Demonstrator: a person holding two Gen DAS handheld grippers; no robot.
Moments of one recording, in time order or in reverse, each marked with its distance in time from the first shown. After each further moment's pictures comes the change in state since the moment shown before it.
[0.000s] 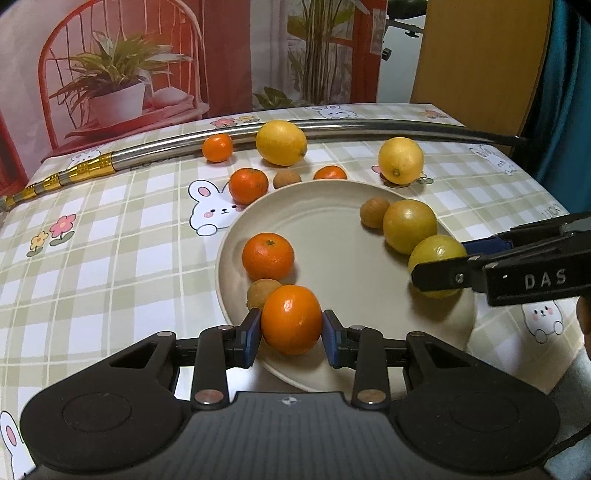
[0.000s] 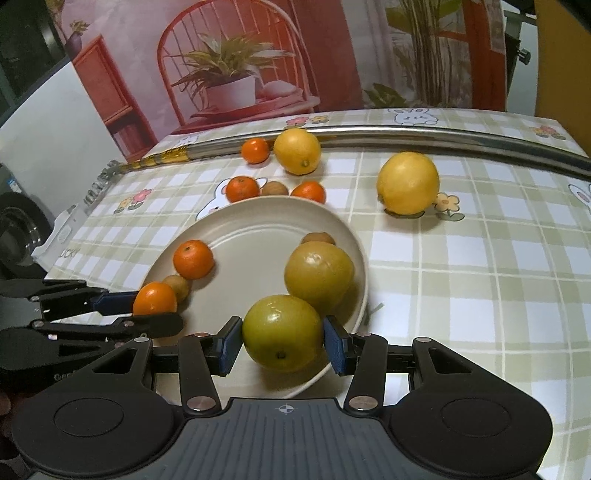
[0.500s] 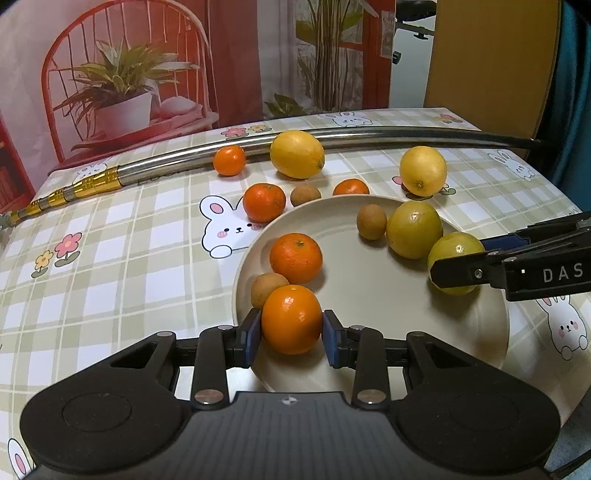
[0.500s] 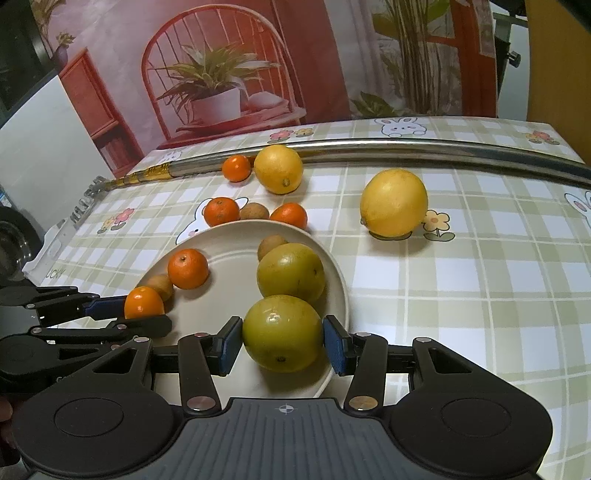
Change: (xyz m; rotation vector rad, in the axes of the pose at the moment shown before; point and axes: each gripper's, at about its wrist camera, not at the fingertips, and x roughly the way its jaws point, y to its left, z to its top) left arm 0.015 0.006 0.012 0.019 -0.024 0.042; right arm 0.012 -0.011 0.016 0.020 -0.031 -0.022
